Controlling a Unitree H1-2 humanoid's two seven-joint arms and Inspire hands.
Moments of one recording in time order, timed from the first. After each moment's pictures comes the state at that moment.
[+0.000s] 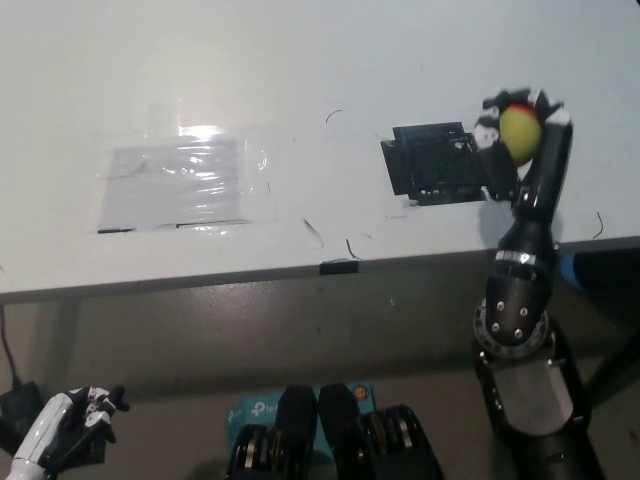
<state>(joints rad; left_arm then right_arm) -0.01 0.38 0.06 0.28 -0.01 -0.10 -0.19 -0.59 0.06 -0.01 0.42 -0.37 -0.27 -0.60</state>
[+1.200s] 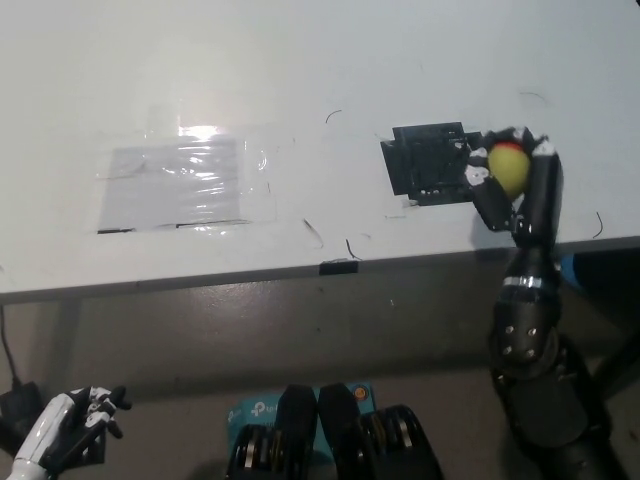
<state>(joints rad) -0.01 0.38 0.05 0.28 0.00 -0.10 -0.20 -0.61 -0.09 0.13 0.50 -0.46 -0.28 -0.55</state>
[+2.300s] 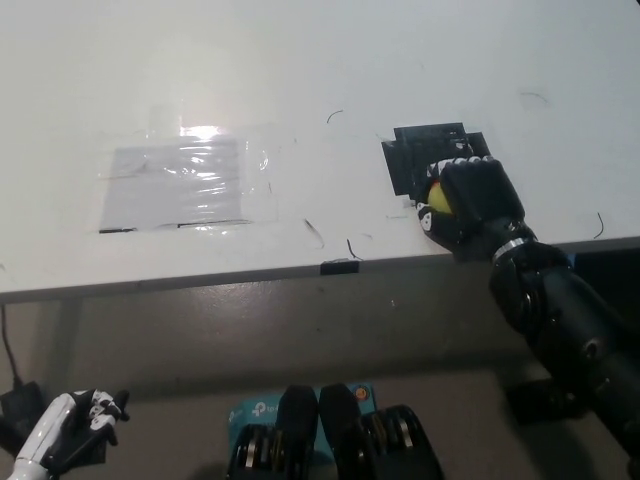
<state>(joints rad) -0.01 0.38 0.05 0.28 -0.01 -0.10 -0.21 -0.83 -0.23 0.56 0.93 -0.78 -0.06 -0.34</state>
